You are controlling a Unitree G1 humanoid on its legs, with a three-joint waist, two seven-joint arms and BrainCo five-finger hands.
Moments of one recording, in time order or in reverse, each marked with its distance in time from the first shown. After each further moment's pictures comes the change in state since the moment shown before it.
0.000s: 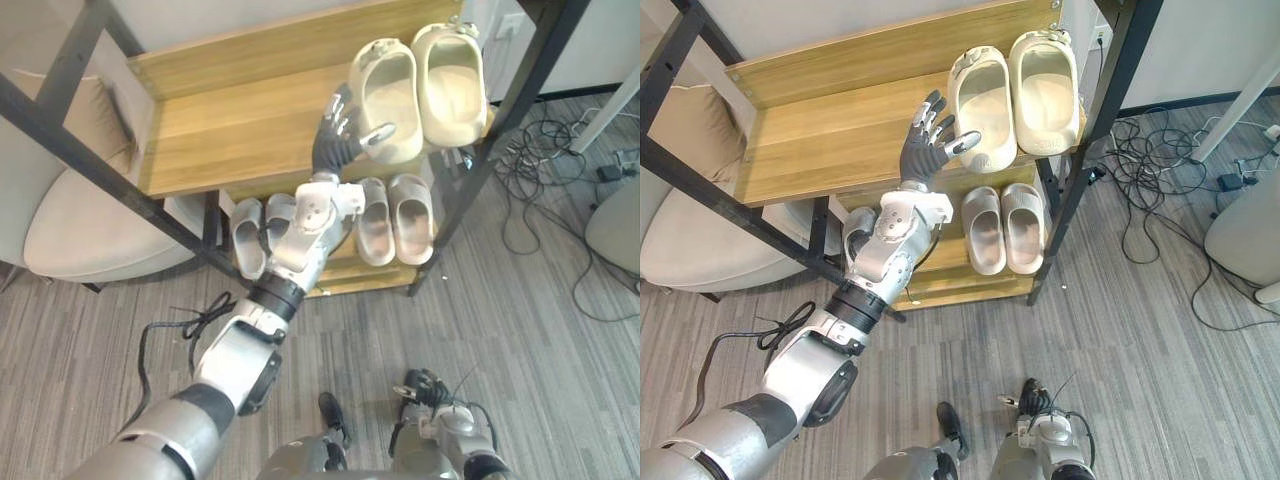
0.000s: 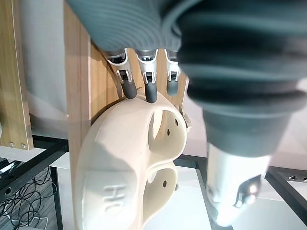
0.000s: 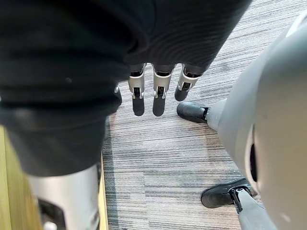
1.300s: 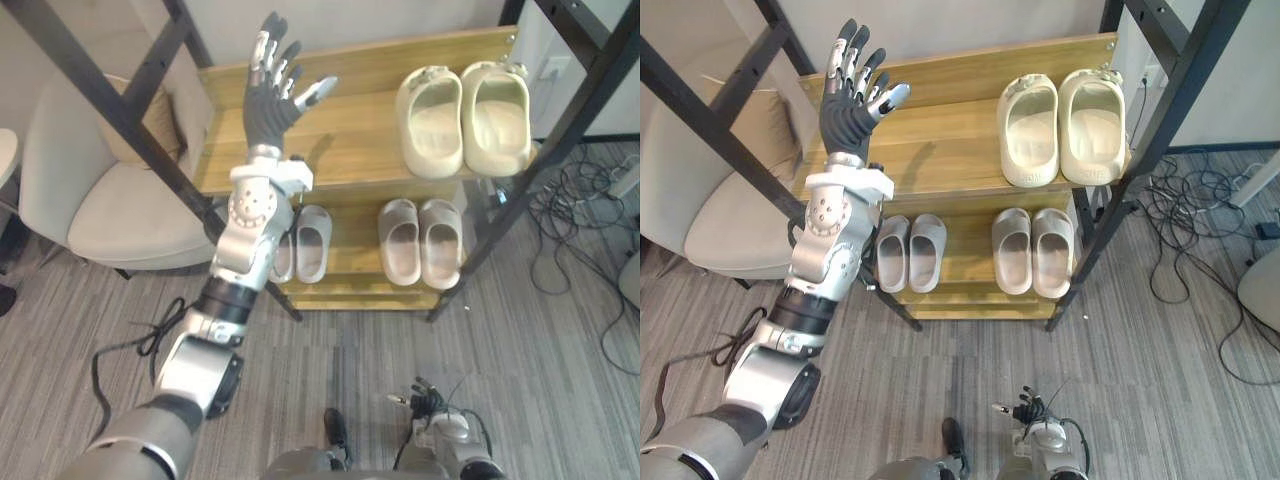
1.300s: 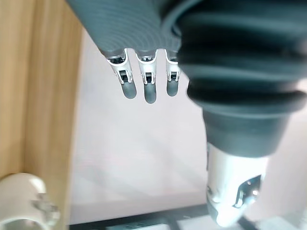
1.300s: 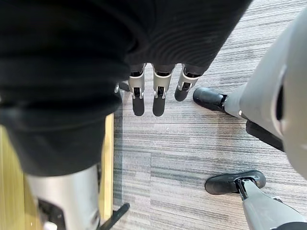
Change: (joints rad) left arm 0.208 0.189 0.080 -0.469 -0.006 -0.038 -0.047; right arm 0.029 0.023 0.043 0.010 0.000 0.014 0.009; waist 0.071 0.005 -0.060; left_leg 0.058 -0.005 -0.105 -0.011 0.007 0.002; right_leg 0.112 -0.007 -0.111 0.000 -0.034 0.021
